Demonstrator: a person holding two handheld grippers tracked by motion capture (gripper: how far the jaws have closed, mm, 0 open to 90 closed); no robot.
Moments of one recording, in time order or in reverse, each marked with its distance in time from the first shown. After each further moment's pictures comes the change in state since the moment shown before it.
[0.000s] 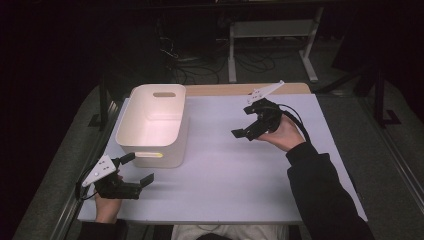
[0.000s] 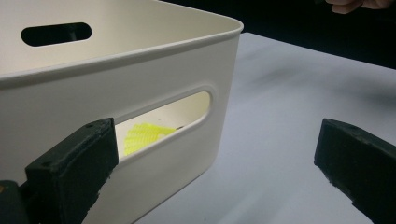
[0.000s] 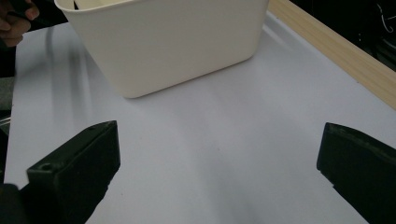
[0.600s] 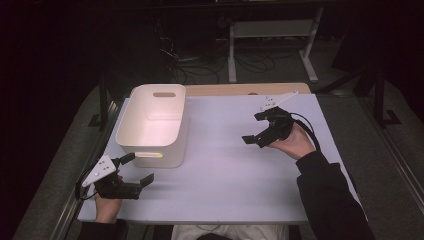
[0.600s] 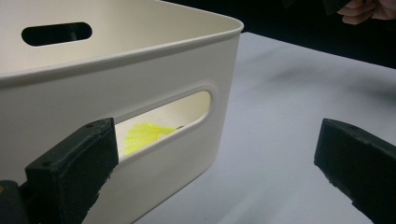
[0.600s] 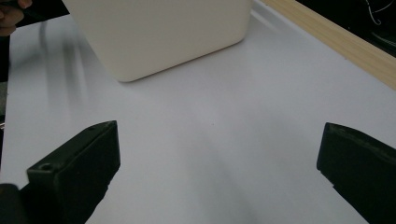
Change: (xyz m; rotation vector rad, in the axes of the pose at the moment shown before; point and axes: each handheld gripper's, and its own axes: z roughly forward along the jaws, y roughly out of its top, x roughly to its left) left arm 0.000 0.000 0.000 0.000 0.001 0.000; right arm -0.001 -0.033 -0.015 -0.019 -0.025 0.033
